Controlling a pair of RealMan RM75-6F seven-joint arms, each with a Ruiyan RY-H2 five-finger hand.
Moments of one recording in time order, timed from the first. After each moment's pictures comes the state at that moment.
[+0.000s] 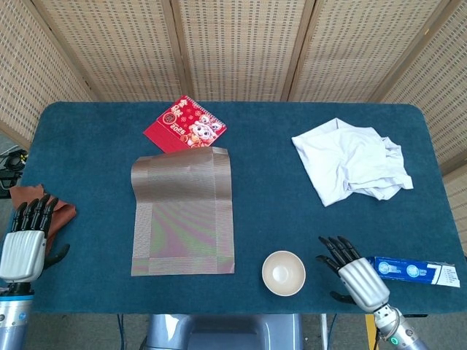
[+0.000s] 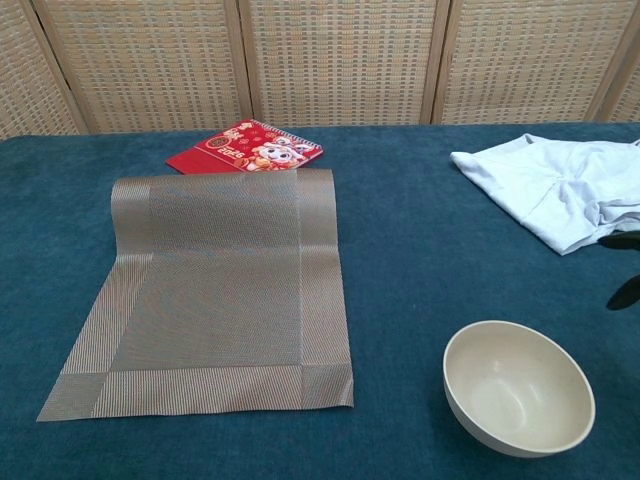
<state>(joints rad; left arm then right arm) -0.13 -1.29 -0.02 -1.62 1.44 1.57 0.26 0.20 -1.29 -0.12 -1.50 -1.85 1.37 0.02</state>
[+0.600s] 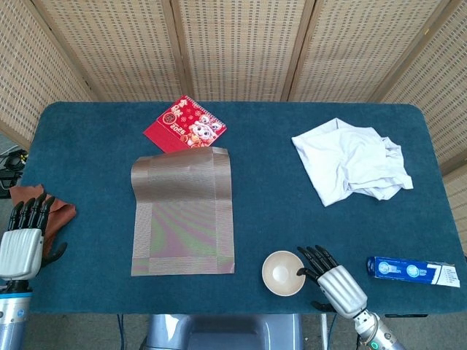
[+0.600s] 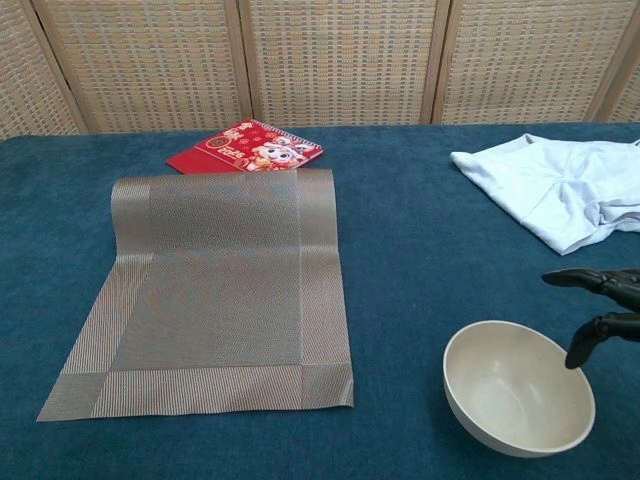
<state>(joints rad) -0.13 -1.29 -0.05 -1.61 1.42 1.55 0.26 0.22 -1.39 -0.15 -1.51 -1.86 1.35 0.00</state>
